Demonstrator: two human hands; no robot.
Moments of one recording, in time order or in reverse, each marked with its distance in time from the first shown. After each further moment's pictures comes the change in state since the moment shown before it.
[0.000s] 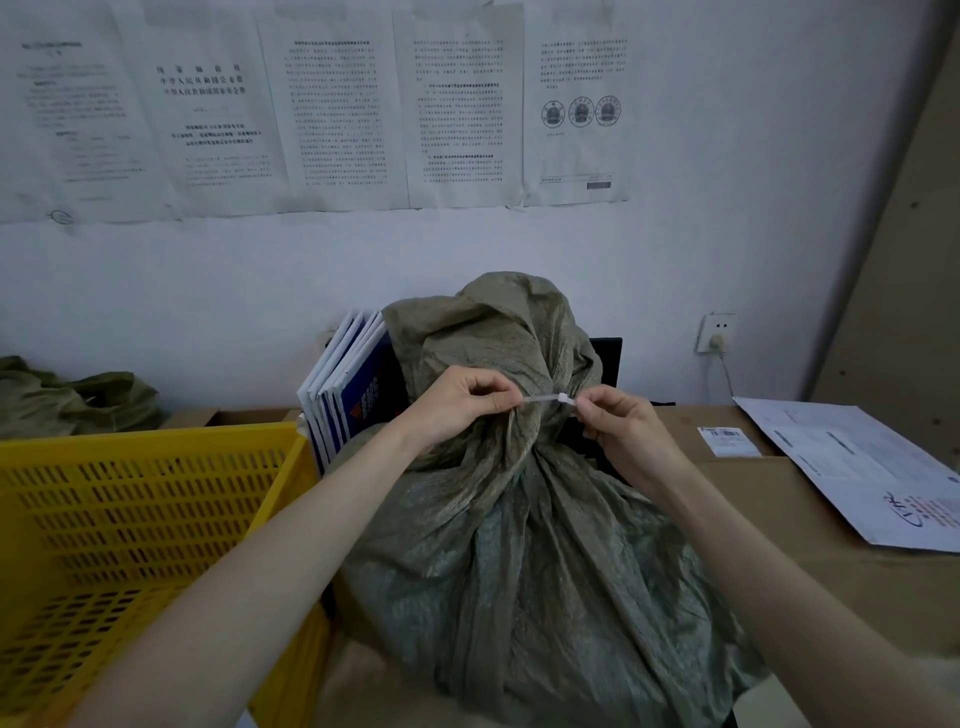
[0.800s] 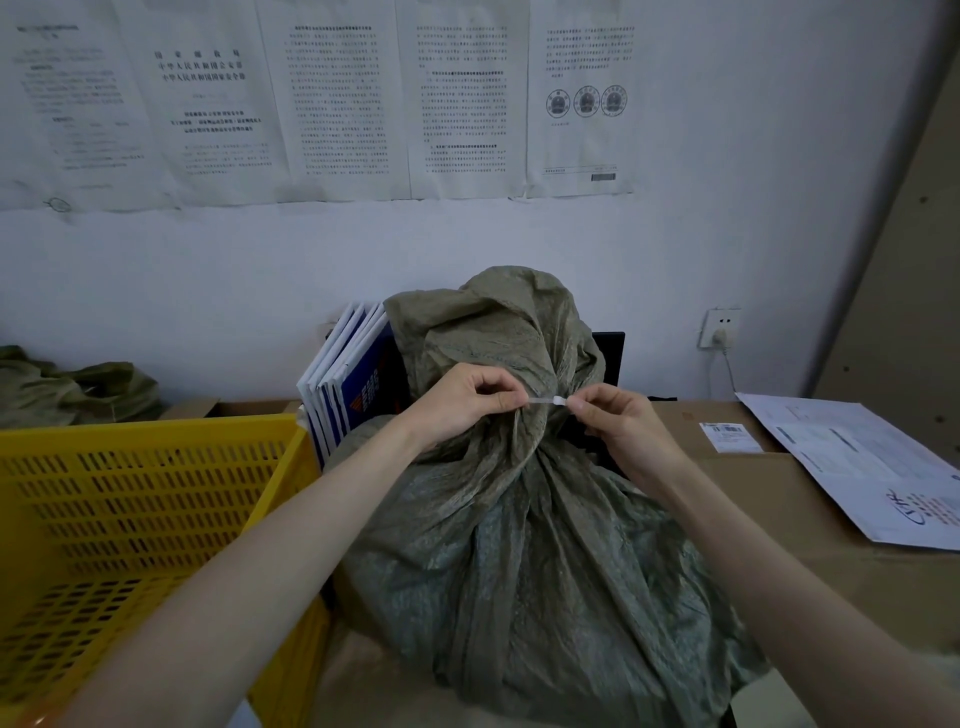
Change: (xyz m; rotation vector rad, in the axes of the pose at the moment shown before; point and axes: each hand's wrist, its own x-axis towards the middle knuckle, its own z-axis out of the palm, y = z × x) left_hand 0.001 -0.002 0.003 0.026 -0.038 0.011; right_hand -0.002 -0.002 0.005 -0.141 0.023 0.052
